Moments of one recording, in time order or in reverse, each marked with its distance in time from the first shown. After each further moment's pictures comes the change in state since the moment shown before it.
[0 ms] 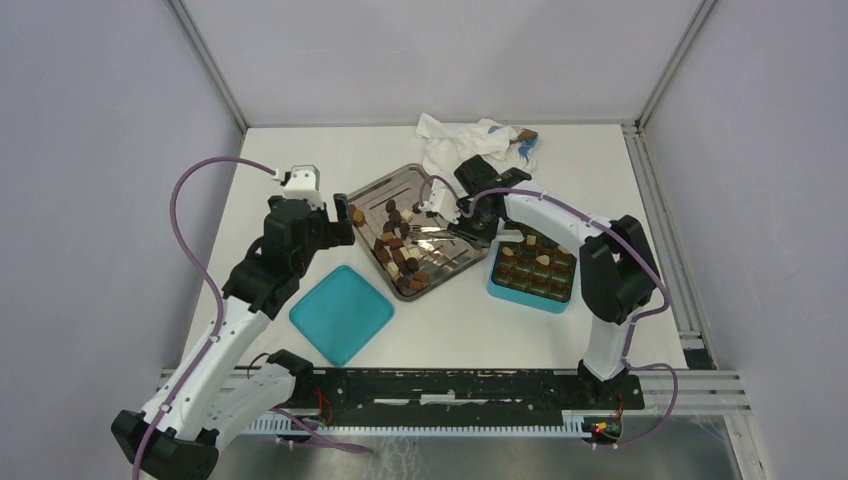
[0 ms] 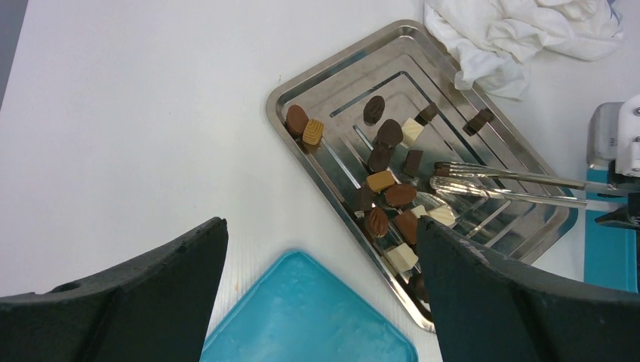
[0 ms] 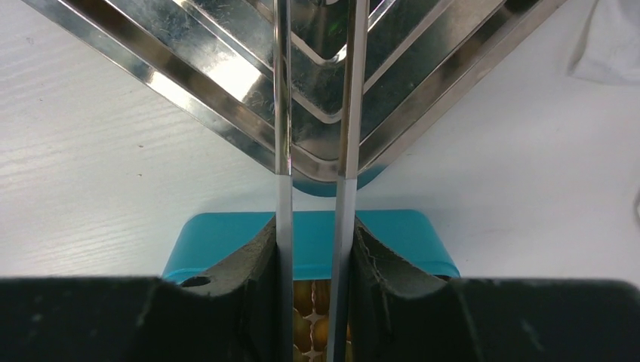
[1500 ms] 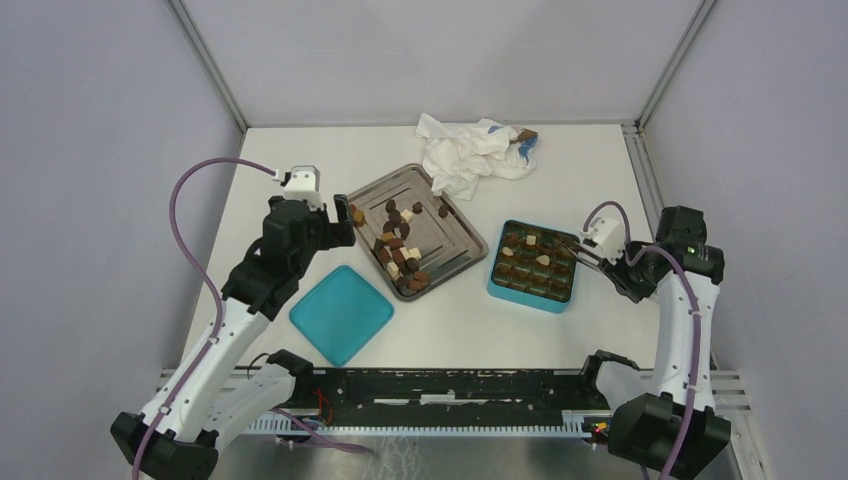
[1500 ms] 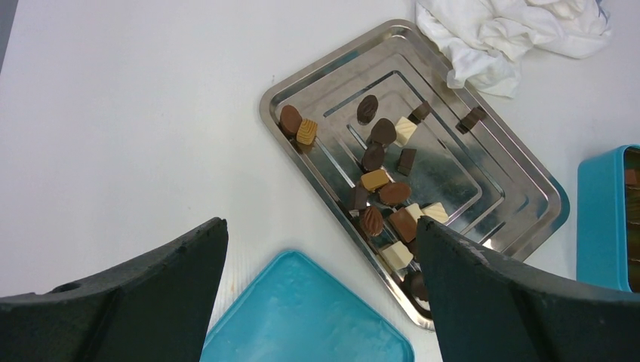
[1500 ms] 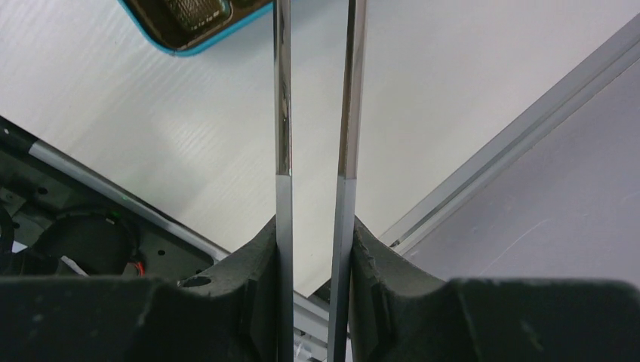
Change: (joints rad) left arm 0.000 -0.009 -0.002 0.000 0.018 0.000; right arm -0.933 -0.890 -0.492 -0.348 -0.144 -0.437
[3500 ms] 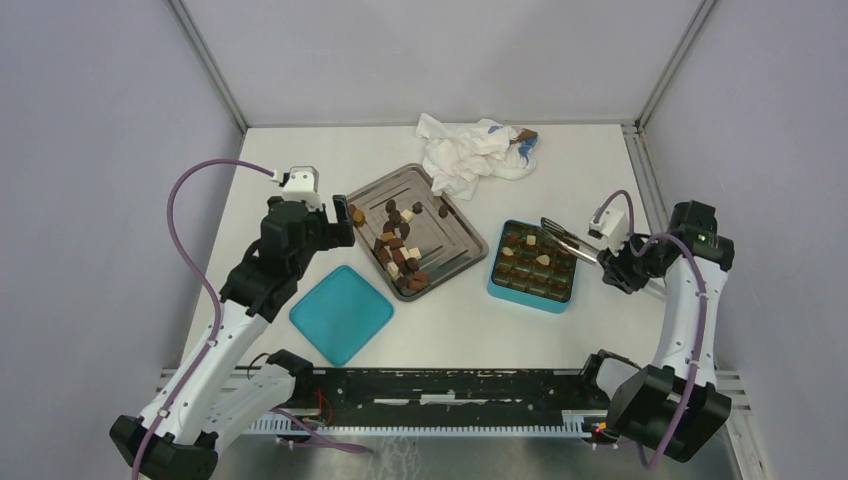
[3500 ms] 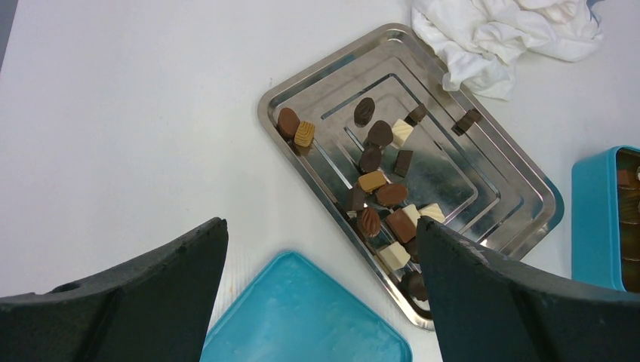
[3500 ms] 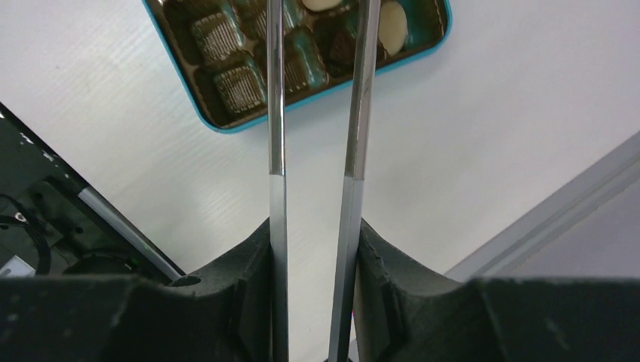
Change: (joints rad) left arm 0.001 -0.014 -0.001 0.000 0.007 0.000; right arm -0.117 0.074 0.026 -0.035 -0.256 -0.162
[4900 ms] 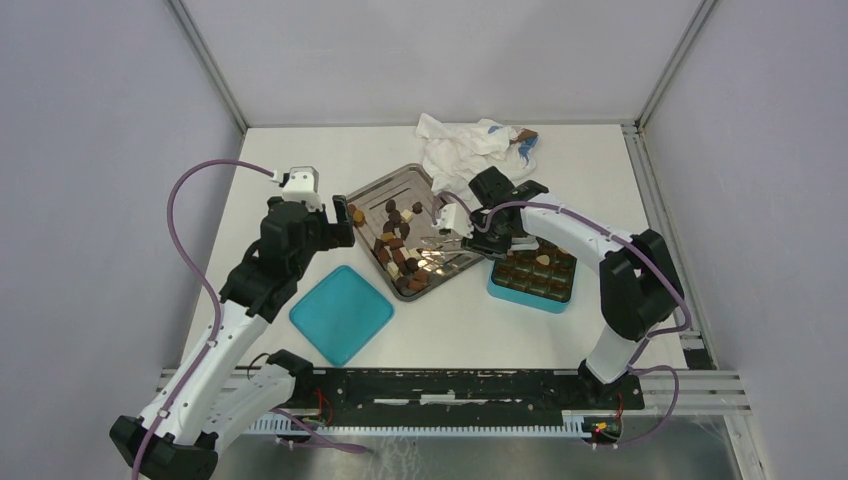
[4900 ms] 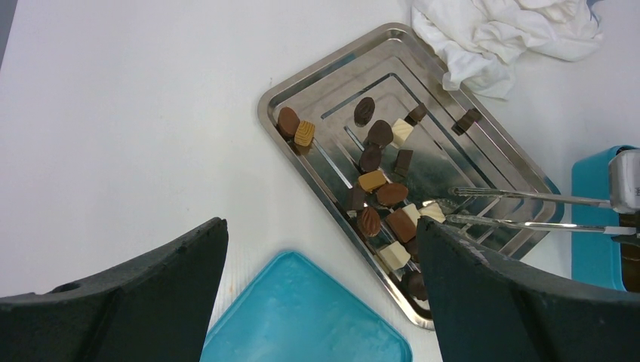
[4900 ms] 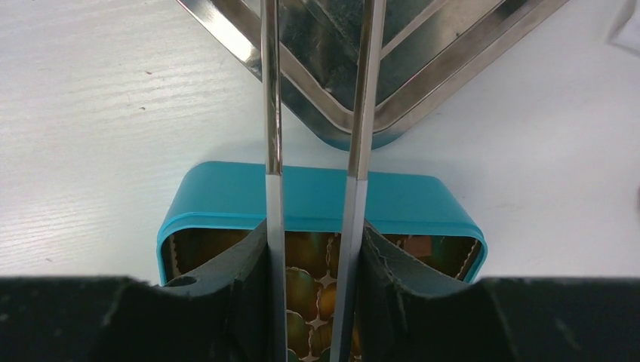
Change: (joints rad) left arm 0.001 -0.002 -0.002 0.000 0.002 0.000; right arm 1.032 0.658 0.285 0.413 0.395 0.469
